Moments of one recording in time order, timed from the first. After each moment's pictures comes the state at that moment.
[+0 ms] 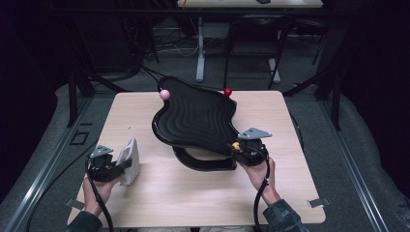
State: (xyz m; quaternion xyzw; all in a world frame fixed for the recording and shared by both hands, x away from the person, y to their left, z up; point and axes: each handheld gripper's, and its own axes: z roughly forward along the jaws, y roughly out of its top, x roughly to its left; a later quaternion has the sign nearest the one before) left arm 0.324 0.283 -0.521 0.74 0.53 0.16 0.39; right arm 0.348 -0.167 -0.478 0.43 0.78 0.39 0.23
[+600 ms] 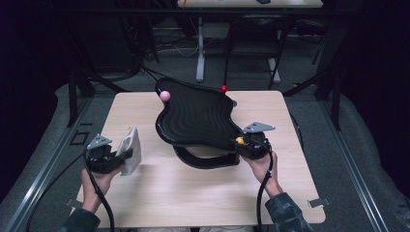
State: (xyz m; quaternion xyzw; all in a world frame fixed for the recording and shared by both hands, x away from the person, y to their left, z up) left arm 0.334 0.275 -0.482 0.74 0.50 0.18 0.42; right arm 0.369 -0.179 -0.481 0.44 0.78 0.39 0.22
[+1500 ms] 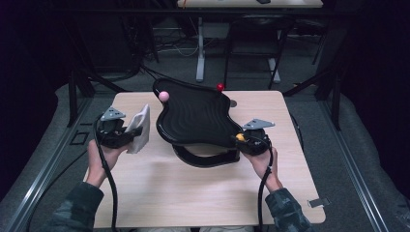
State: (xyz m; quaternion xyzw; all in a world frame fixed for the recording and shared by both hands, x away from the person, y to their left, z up) left arm 0.371 0.237 -0.417 0.78 0.44 0.20 0.40; right arm 0.382 -0.183 -0.482 0.42 0.79 0.39 0.23
